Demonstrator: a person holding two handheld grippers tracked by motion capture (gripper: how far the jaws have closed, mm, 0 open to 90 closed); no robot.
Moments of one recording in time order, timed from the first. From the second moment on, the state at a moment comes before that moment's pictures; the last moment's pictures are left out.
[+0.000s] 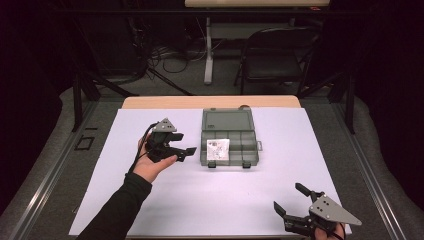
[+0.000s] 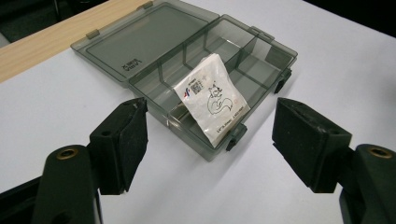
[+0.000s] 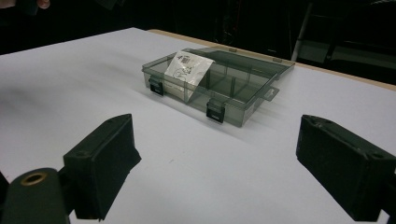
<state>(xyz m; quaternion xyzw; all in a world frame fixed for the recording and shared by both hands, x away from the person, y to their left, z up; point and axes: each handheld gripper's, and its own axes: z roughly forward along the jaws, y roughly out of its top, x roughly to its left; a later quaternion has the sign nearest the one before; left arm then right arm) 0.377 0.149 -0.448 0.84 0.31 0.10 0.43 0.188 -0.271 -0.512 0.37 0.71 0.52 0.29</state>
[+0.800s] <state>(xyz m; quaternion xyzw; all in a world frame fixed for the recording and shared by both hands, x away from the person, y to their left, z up) 0.340 0.208 -0.454 0.81 0.33 0.10 0.47 0.188 -0.269 -0.512 0.37 0.71 0.52 0.29</state>
